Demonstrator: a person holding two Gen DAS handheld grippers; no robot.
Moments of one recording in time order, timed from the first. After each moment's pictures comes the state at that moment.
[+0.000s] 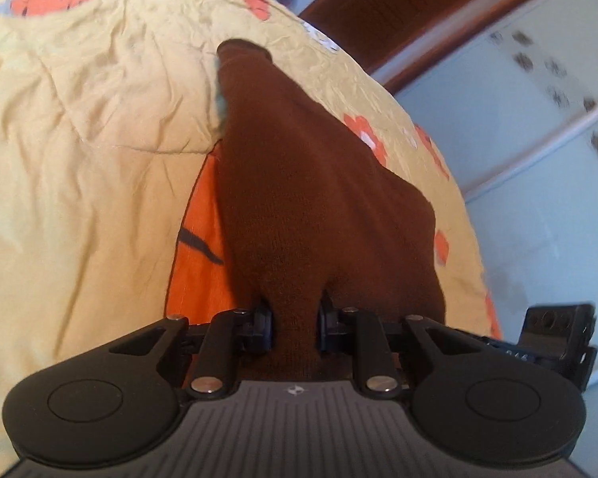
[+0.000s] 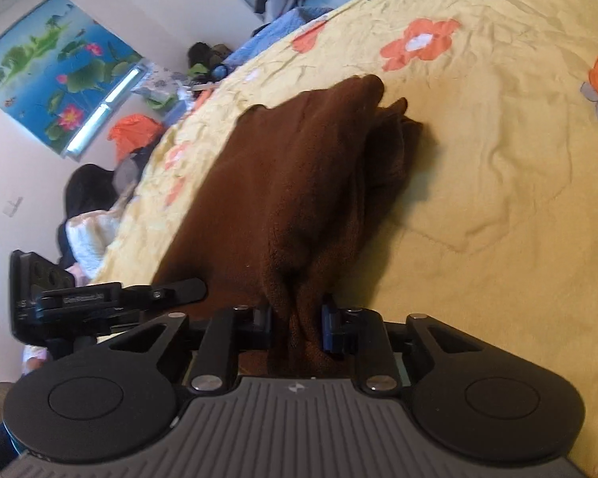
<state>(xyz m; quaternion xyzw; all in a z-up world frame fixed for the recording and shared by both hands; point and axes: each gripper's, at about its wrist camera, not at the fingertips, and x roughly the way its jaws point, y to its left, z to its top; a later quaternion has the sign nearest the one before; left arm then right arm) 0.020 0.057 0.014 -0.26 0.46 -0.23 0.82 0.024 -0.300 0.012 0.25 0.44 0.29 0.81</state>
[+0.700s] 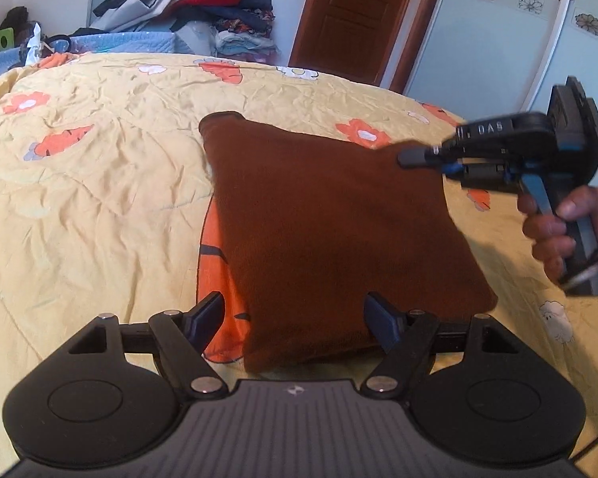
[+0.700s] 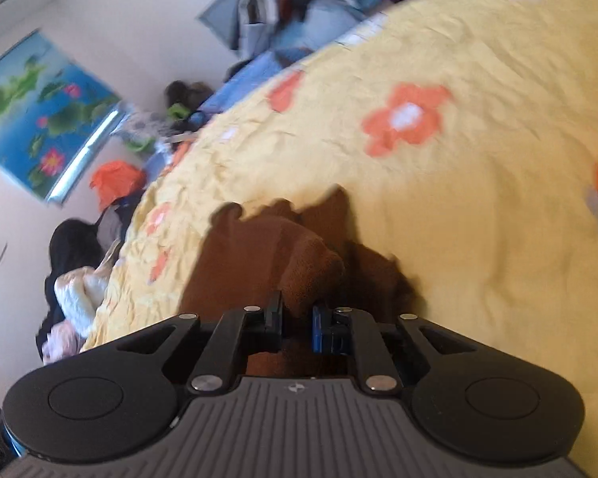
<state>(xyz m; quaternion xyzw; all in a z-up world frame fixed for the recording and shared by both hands) -0.041 0.015 0.048 -0.07 0.38 -0.17 0.91 0.100 -0.297 0.041 0.26 0.41 0.24 0.84</state>
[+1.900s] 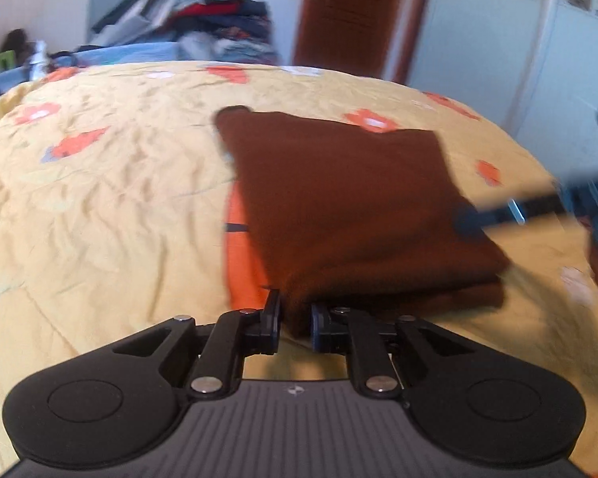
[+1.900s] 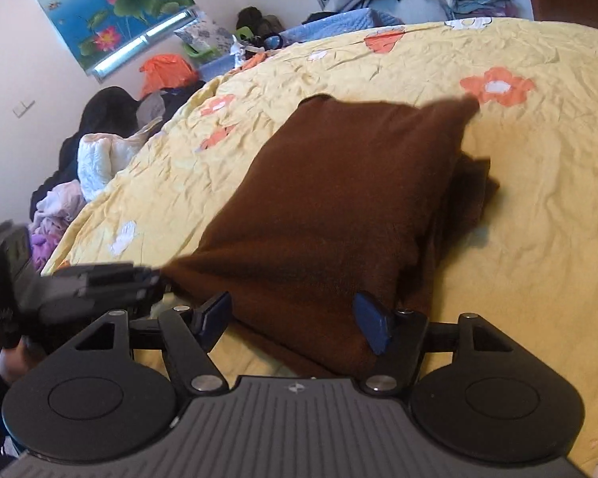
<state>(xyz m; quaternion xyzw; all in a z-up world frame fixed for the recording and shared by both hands) -0.066 0.020 0.043 -0.02 0.37 -0.17 0.91 -0.001 -0.251 0.059 0.10 0.43 0.31 0.84</state>
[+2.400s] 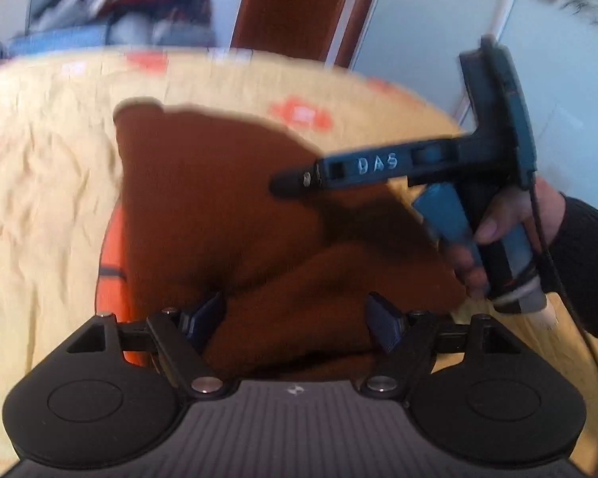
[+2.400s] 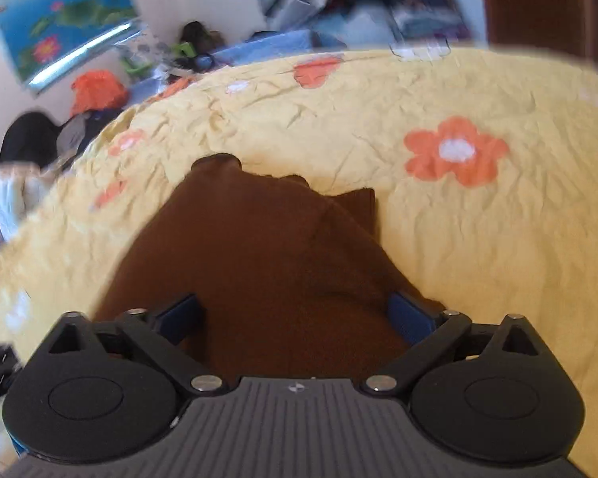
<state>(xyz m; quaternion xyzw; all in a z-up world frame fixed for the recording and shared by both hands) -0.012 -0.033 0.023 -0.04 0.35 -0.26 0.90 0.108 -0.243 0.014 0.04 0.39 0.24 0.89</state>
